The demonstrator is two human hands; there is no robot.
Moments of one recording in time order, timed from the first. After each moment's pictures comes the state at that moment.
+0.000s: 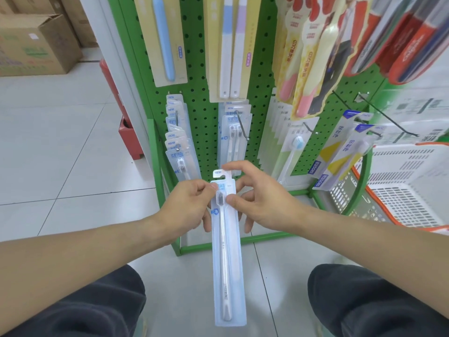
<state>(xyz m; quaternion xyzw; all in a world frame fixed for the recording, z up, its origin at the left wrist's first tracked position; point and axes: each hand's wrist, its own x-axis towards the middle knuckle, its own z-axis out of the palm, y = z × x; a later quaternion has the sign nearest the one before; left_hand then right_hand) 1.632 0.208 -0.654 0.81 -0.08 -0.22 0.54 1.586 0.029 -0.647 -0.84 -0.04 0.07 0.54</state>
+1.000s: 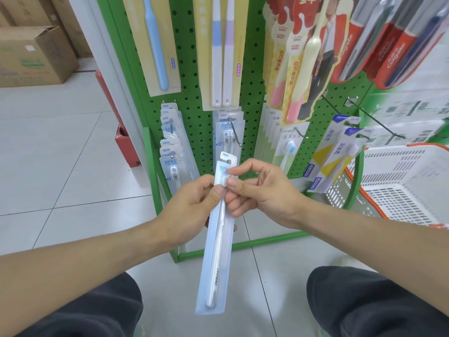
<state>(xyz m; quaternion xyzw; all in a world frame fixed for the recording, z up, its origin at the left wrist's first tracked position) 1.619 0.208 -0.636 0.69 -0.20 -0.26 0.64 1.587 0.024 -0.628 -0.63 0.01 0.06 0.77</state>
